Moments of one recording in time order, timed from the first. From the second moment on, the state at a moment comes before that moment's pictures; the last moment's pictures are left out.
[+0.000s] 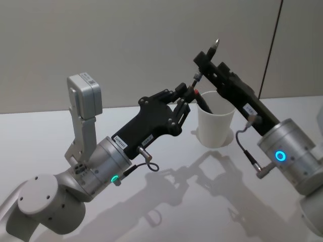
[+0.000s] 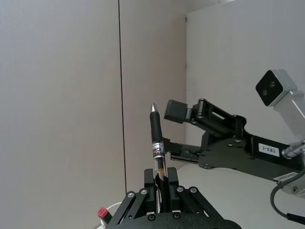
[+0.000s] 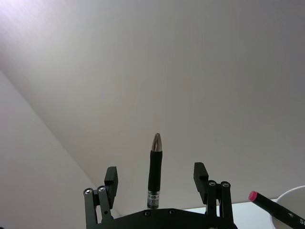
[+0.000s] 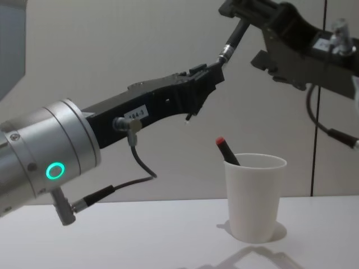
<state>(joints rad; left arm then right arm) -0.18 0.36 0.39 -1.68 -0.57 -0.12 -0.48 0.08 0.16 -0.29 -1.88 0.92 0.18 0.16</state>
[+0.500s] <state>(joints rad) -0.18 0.36 0.39 -1.68 -0.57 -0.12 -0.48 0.12 0.11 -0.32 -1.85 0.87 0.20 0.07</state>
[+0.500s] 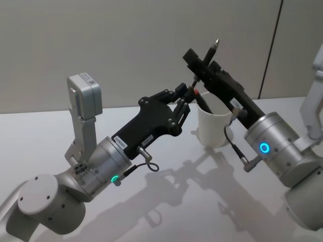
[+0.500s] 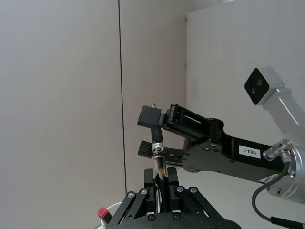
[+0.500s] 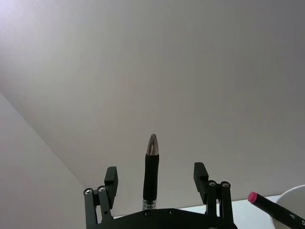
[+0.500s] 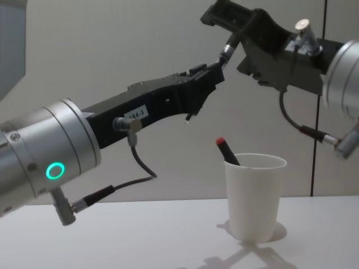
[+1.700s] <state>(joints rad) -0.18 0.36 0.39 -1.68 -0.57 -0.12 -0.48 0.14 0.10 -0.34 -1.84 0.87 0.20 0.06</state>
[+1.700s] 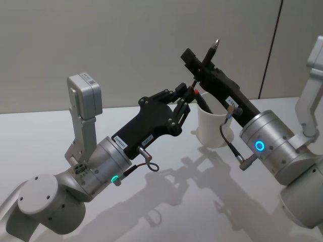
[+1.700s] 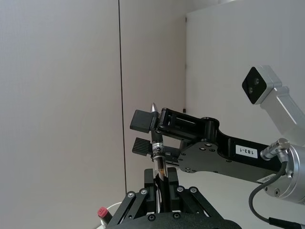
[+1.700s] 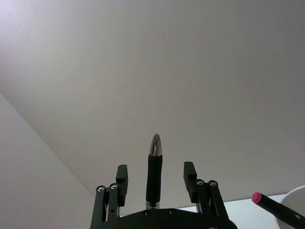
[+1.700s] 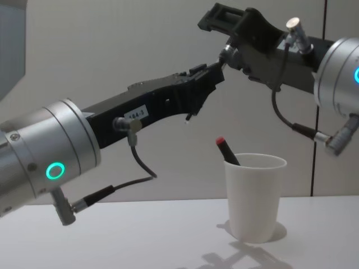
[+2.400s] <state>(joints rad) -0.18 0.36 0.39 -1.68 -0.57 -0.12 -0.48 0.14 0.10 -0.34 -1.84 0.87 0.20 0.06</state>
